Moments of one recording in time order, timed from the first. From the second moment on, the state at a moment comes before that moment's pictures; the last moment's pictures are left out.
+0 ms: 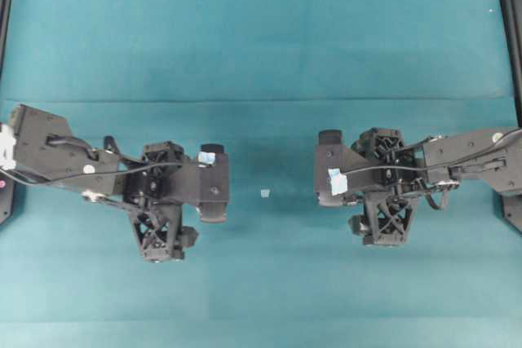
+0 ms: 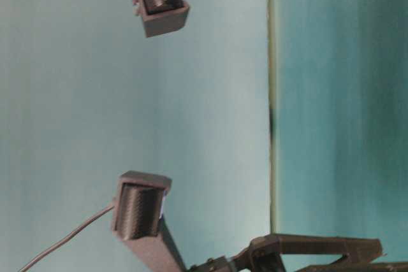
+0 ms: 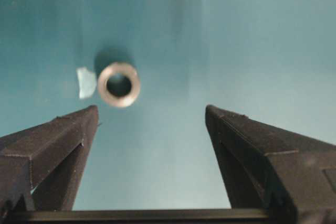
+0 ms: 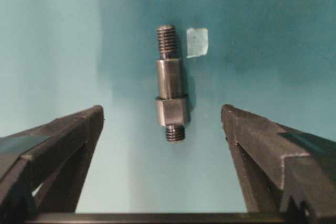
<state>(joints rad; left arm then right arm) -0.12 0.02 0.64 0.02 0.46 -0.17 0.07 -0.06 0.76 -0.01 0.53 0.12</state>
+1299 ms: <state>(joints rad) -0.08 0.13 0.64 0.02 0.39 -0.16 0.07 -0.05 0.80 -0.02 0.47 0.11</state>
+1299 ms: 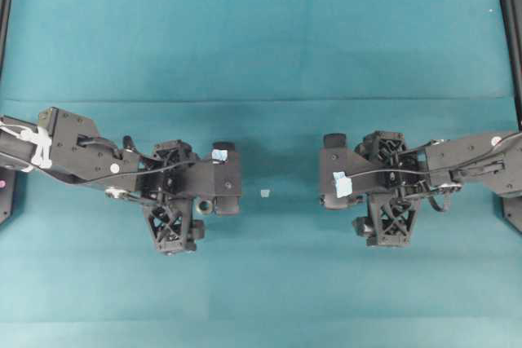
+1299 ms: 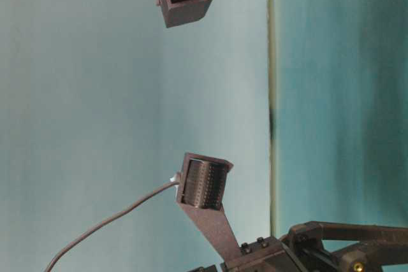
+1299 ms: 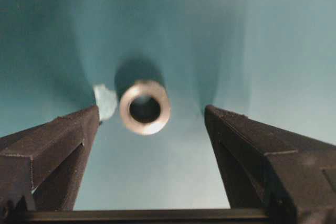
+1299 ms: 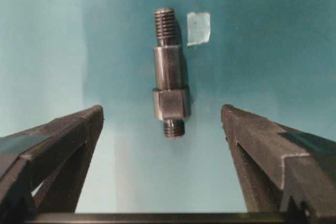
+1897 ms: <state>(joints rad) -0.08 0.13 0.64 0.02 0.36 -0.16 0.06 0.02 0.80 -0.02 0.42 0.11</state>
